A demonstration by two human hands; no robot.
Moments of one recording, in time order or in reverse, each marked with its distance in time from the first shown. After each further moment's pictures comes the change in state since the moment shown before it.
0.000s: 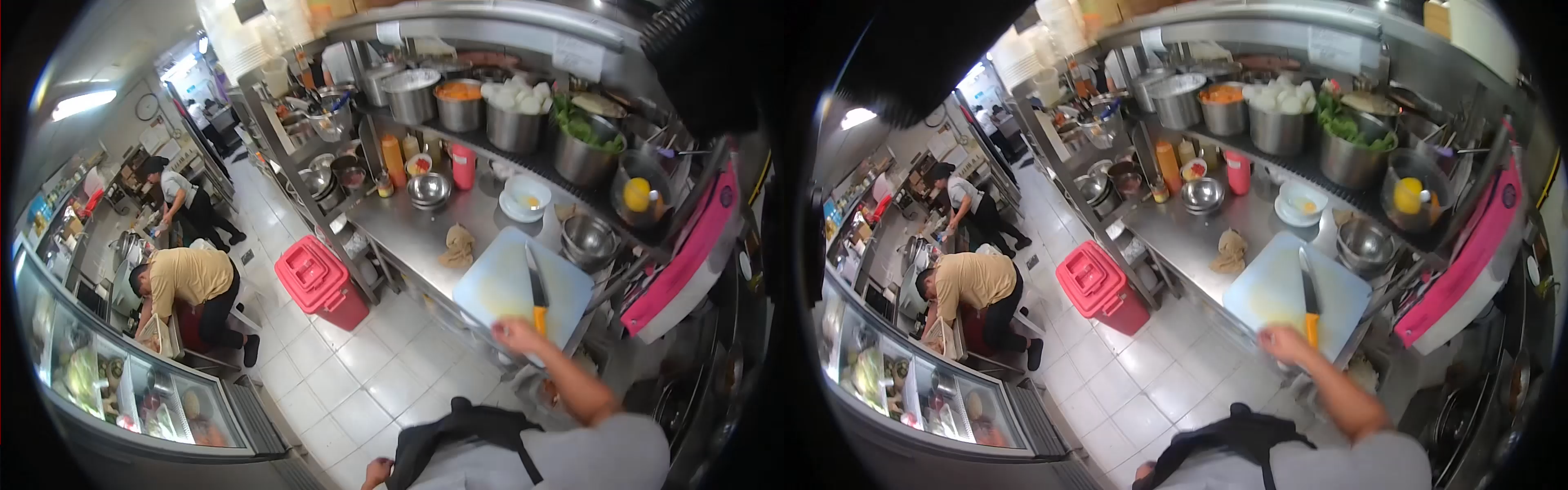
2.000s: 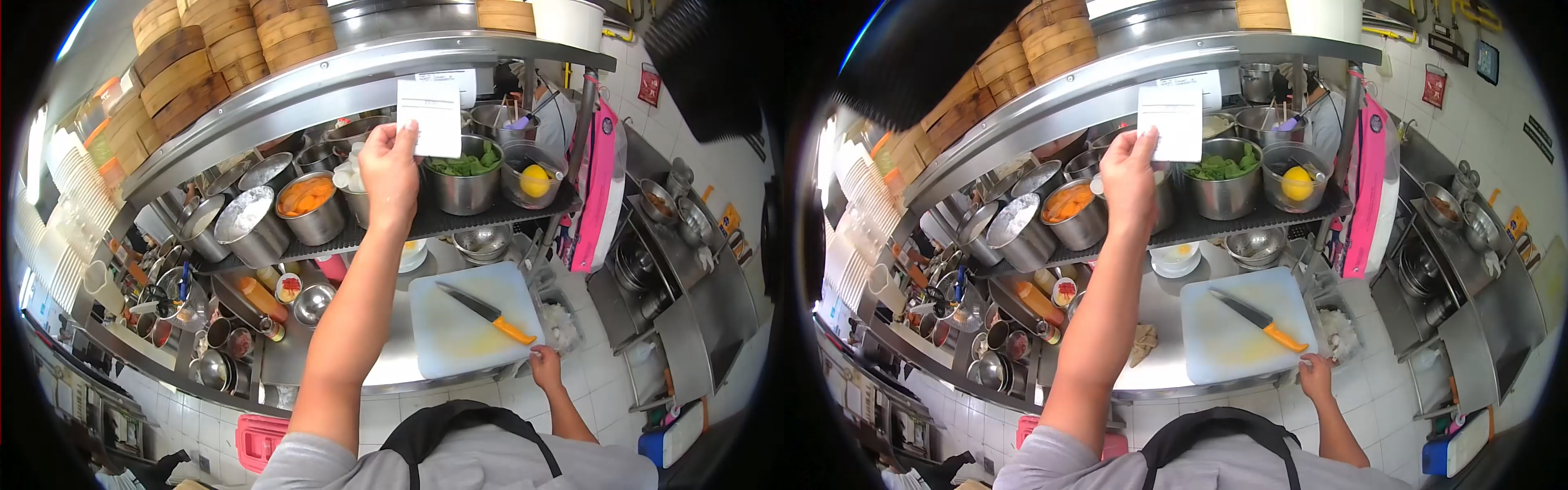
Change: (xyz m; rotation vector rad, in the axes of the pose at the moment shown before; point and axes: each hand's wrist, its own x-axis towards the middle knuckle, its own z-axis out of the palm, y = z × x) left_hand -0.058 0.893 -0.294 -0.987 -0.753 1.517; right_hand -0.079 -0.051 0.084 -0.229 1.176 0.935
